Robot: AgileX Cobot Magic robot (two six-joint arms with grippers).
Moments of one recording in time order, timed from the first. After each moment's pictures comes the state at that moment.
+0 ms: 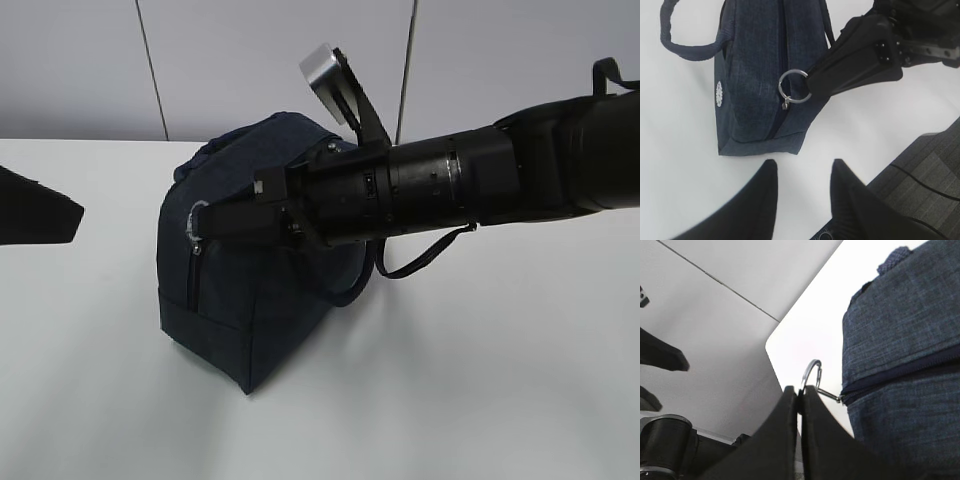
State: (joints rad) left arm -0.40 1.01 -0.87 -0.51 0.79 0.42; right arm 0.47 1.80 -1.07 1.77 0.90 -1.39
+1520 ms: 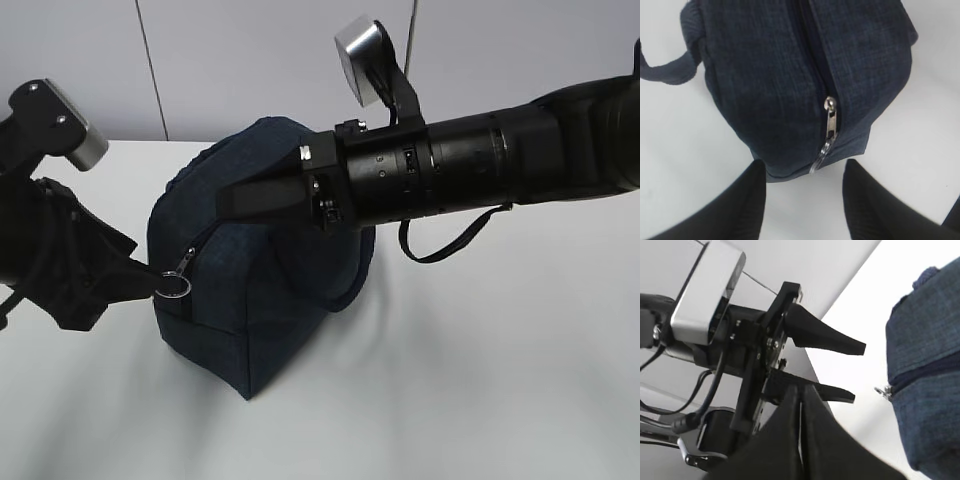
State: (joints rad) left arm -0.40 1.32 -0.74 -0.69 0.44 1.01; right arm 0.39 1.78 -1.08 1.72 1.07 -1.31
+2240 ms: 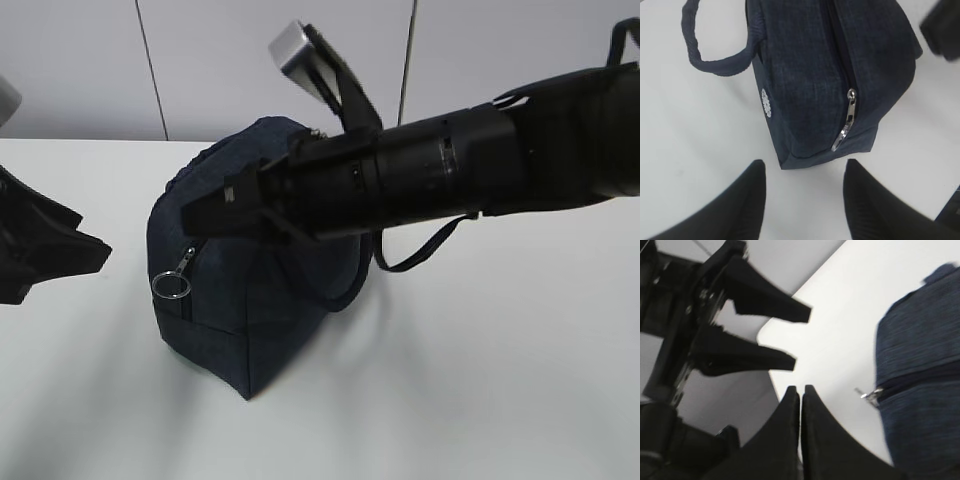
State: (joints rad) left arm -0.26 1.19 -0.74 -0.70 0.56 1.01; right arm 0.54 1.71 -1.08 1.69 0.76 -1.36
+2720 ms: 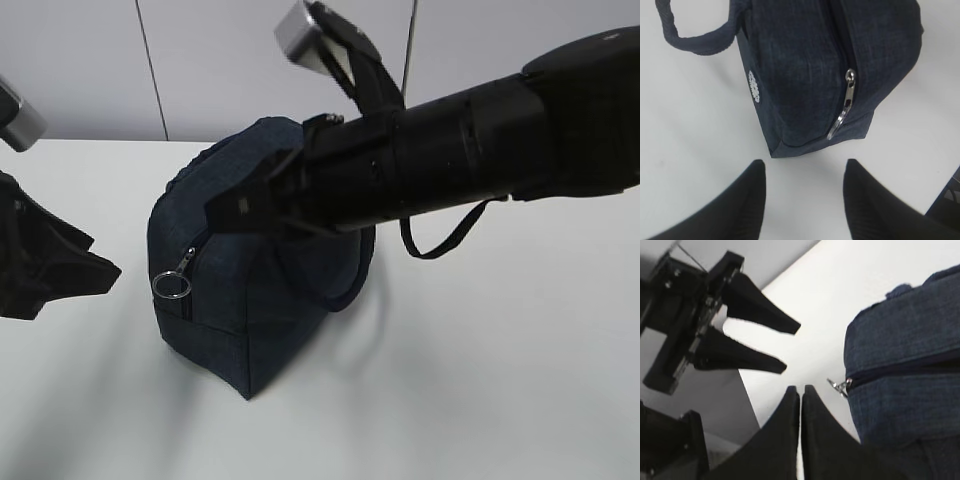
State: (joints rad) left arm -0.27 1.25 -0.74 -0.70 0.58 1.01; right arm 0.56 1.64 -1.08 1.47 0.65 -1.27
